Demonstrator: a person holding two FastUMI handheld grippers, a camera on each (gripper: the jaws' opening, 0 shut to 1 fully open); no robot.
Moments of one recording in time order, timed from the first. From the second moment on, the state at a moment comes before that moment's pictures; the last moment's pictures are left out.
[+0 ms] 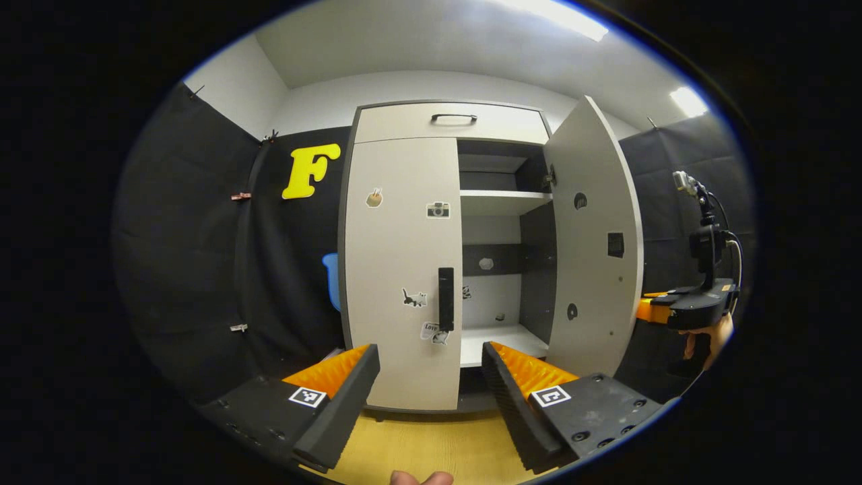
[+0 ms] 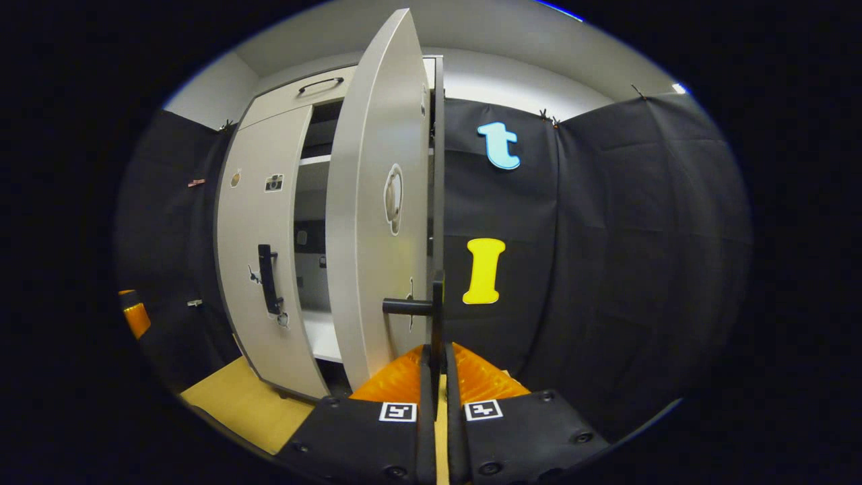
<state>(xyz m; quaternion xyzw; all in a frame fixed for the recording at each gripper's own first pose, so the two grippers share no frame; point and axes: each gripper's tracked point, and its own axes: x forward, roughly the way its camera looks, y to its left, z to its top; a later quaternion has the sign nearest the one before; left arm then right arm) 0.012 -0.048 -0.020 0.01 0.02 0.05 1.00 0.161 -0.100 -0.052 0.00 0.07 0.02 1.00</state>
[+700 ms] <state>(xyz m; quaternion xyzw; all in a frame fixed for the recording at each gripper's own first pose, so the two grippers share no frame) 0.068 -0.092 -0.018 0.02 0.03 0.02 1.00 0.134 -0.116 -0.030 0.02 0.06 0.04 1.00</state>
